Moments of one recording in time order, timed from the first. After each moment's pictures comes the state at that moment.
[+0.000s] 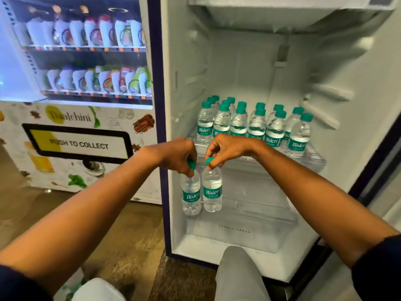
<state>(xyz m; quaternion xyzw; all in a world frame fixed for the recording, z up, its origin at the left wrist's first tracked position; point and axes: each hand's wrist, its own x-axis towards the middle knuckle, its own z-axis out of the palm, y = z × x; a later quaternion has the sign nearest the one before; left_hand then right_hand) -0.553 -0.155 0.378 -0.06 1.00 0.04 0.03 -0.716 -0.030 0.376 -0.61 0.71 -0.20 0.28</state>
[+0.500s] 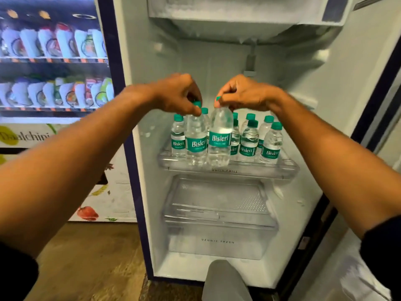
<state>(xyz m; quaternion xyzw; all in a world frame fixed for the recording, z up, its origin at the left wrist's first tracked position) -0.627 -0.136 0.525 0.02 0.99 0.04 -0.14 -0.782 0.024 0.507 -0.55 0.74 -0.37 0.13</state>
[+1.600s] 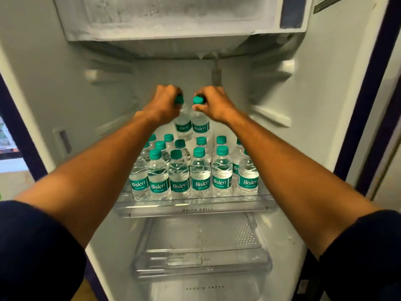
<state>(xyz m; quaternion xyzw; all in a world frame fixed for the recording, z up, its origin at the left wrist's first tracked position) -0.816 -0.154 0.516 -0.11 0.94 0.05 -0.30 -0.921 -0.023 0.497 -0.41 0.82 -0.35 -0.16</state>
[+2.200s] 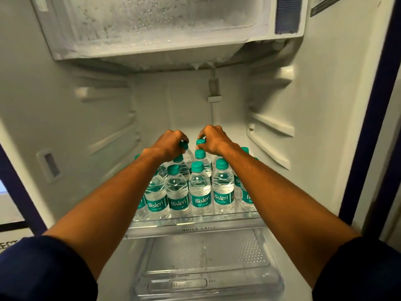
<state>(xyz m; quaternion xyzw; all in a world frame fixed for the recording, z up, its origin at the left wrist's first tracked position) -0.847 -0.168 0.452 -0.08 0.98 0.04 -0.15 -0.935 -0.037 0.435 -0.35 0.88 -0.31 -0.07</state>
